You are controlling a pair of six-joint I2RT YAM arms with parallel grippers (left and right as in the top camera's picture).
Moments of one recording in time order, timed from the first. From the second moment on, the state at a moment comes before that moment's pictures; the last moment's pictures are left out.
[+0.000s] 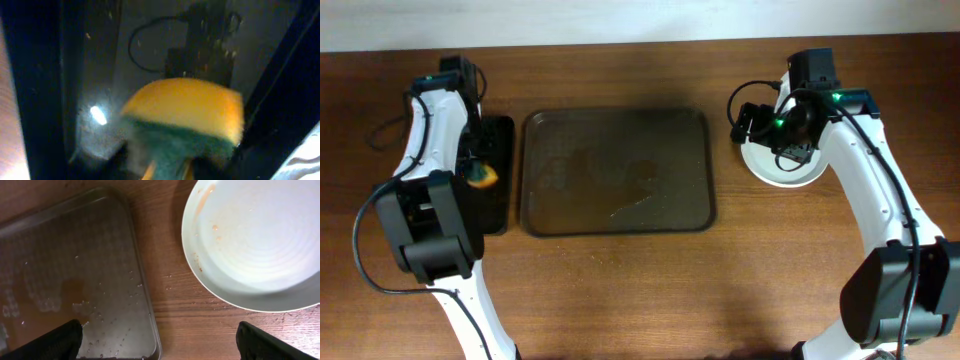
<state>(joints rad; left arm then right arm) 0.15 2.24 1.90 -1.18 -0.24 -0.07 0.04 1.77 1.53 -0.96 -0.20 0.35</state>
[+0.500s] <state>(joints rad) 0.15 1.87 2.14 -1.21 -0.01 -0.08 0.04 1.62 1.89 -1.26 -0.17 0.25</state>
